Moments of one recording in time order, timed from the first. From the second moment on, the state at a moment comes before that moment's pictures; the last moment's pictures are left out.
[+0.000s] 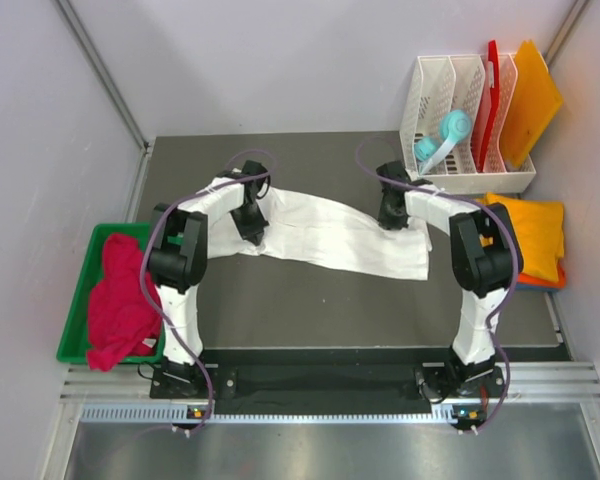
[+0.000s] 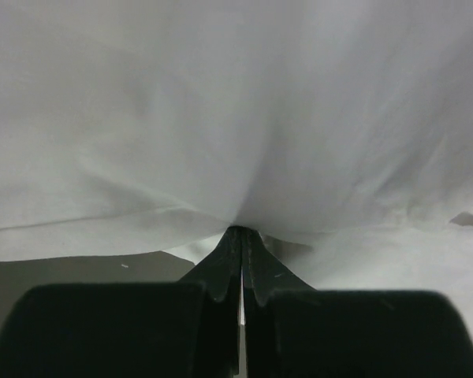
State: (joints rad) left arm -0.30 2.05 1.51 -0.83 -0.12 -0.76; right arm 0.33 1.98 1.37 -0.52 0.21 0.53
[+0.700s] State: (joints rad) left arm -0.30 2.42 2.13 -1.00 -0.09 -0.58; right arm 0.66 1.67 0.96 -0.50 0.22 0.71
